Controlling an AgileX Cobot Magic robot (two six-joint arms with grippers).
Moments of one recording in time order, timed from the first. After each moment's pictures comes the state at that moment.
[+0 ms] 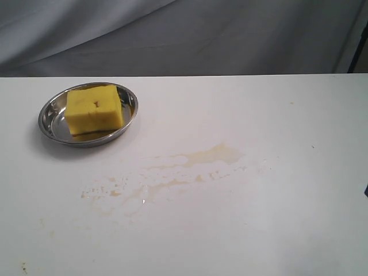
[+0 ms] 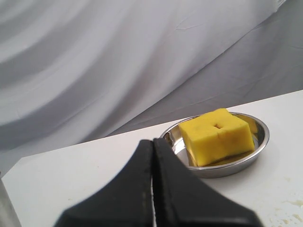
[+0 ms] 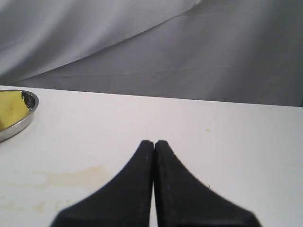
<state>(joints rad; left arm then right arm) -0.01 0.00 0.00 -0.14 0.11 0.38 0.21 0.63 -0.19 0.06 -0.15 -0.02</state>
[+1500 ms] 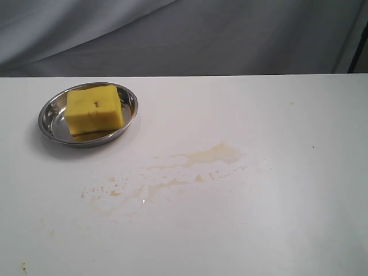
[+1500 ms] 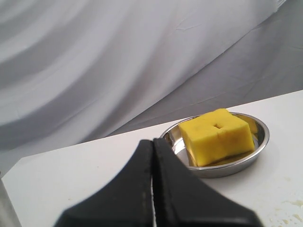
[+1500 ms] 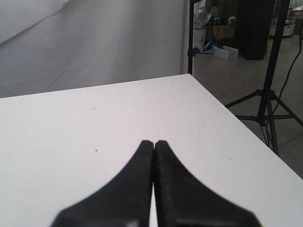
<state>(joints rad) -0.01 0.00 0.00 -0.14 0.11 0.38 -0.27 0.01 0.00 0.08 0.26 -0.05</state>
